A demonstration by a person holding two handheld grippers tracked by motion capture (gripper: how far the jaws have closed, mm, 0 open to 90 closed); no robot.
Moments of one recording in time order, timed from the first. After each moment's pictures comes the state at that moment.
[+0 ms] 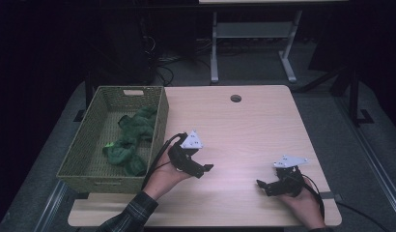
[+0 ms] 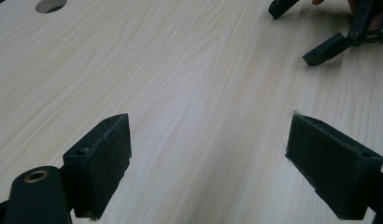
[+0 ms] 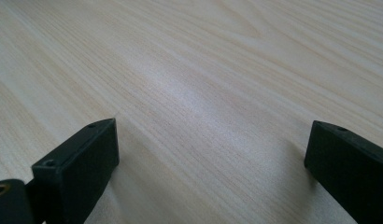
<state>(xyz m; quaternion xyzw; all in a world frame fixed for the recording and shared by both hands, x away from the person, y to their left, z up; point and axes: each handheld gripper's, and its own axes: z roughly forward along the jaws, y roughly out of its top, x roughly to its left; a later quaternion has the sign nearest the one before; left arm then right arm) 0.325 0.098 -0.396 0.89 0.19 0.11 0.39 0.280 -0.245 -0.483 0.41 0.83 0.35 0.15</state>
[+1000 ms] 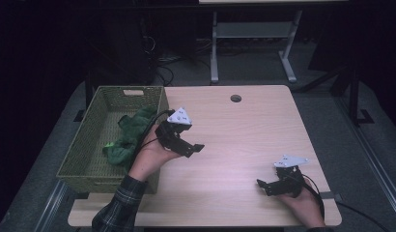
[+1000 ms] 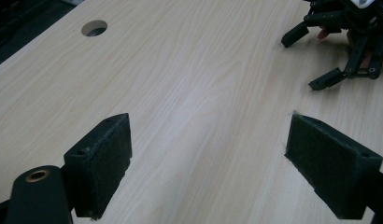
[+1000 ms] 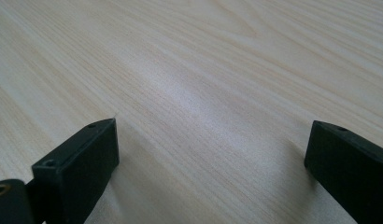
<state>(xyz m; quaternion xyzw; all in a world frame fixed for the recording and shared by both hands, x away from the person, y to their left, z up) 0.353 0.124 -0.334 0.89 0.20 0.11 0.39 0.280 -0.245 -0.483 0.42 0.83 0.35 0.15</state>
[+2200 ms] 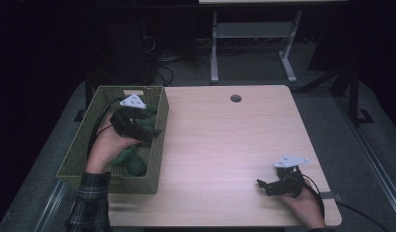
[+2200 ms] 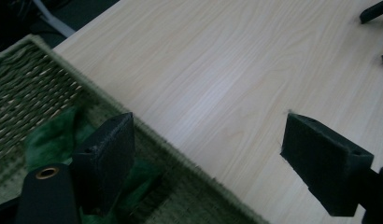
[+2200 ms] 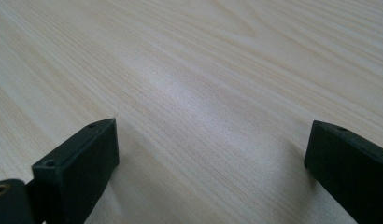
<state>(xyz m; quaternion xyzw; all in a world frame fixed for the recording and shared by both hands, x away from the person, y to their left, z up) 0.373 0.240 -0.307 0.88 0.30 0.15 0.34 0.280 -0.246 -0.483 0.41 0.83 0.35 0.15</state>
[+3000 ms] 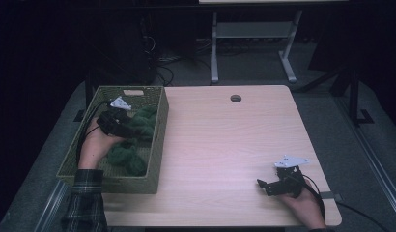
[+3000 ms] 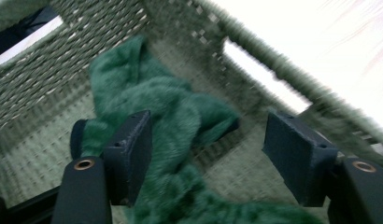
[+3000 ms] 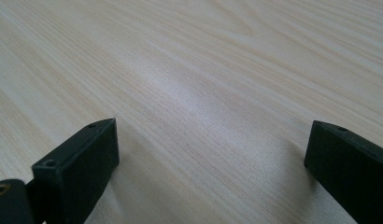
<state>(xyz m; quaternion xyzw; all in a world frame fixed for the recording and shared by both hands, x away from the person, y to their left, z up) 0.400 0.284 -0.345 0.88 0.36 0.18 0.26 0.279 -0.246 -0.483 0.42 0.82 0.35 0.16</state>
